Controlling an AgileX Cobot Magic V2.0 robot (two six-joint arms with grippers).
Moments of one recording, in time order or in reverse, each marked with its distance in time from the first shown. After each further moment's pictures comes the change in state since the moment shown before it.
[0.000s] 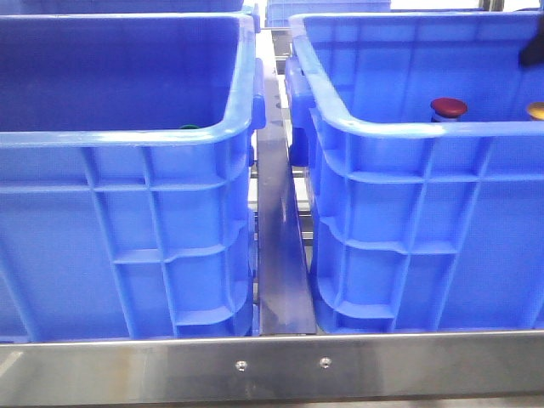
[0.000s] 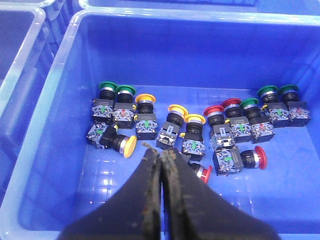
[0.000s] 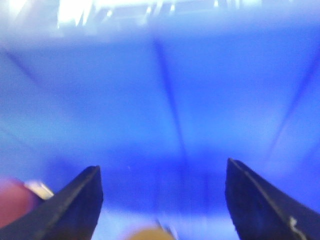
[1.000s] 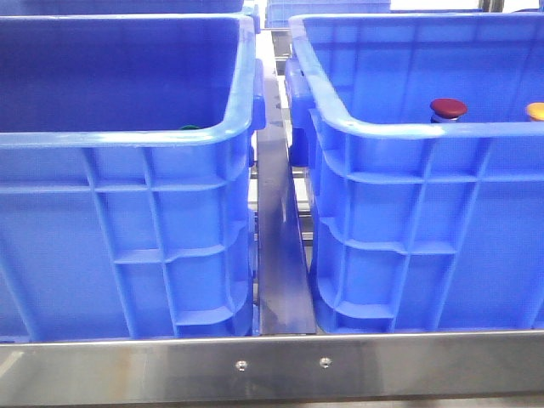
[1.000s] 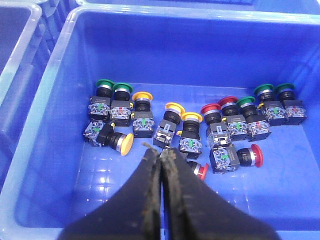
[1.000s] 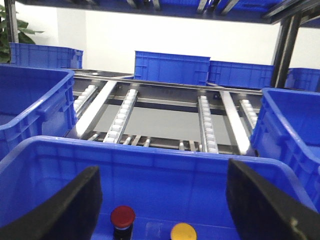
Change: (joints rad) left arm 0.000 0.000 0.000 -0.011 0.000 0.002; right arm 0.160 -1.043 0.492 0.000 -0.256 -0.003
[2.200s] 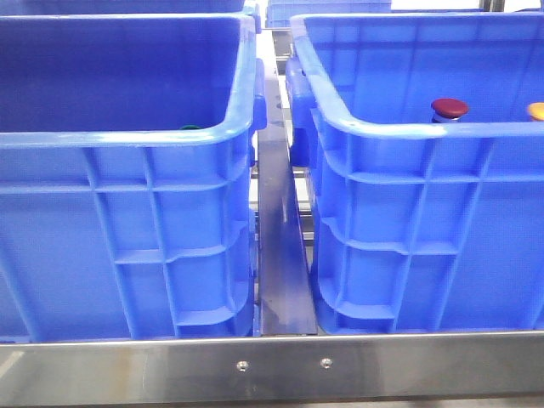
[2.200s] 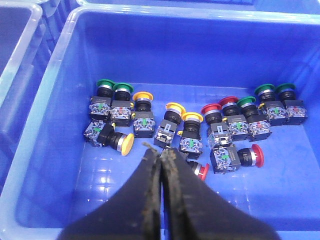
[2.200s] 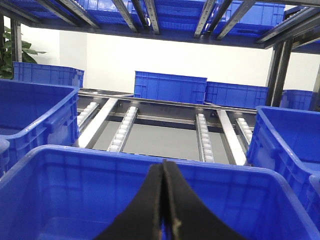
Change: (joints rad) left arm 0.000 0.000 0.000 0.000 0.002 0.002; right arm 0.000 -0.125 0.055 0.002 0.004 -0.002
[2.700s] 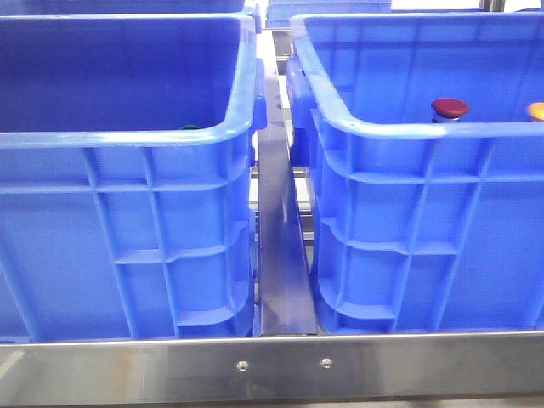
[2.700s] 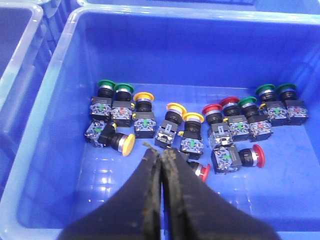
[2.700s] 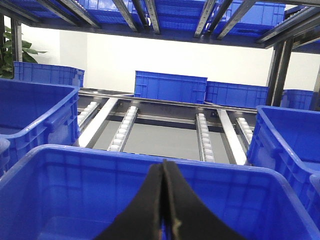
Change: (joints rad) left arm 0.000 0.000 0.000 0.003 0.000 0.000; right arm 0.000 0.000 0.002 0.000 0.000 0.000
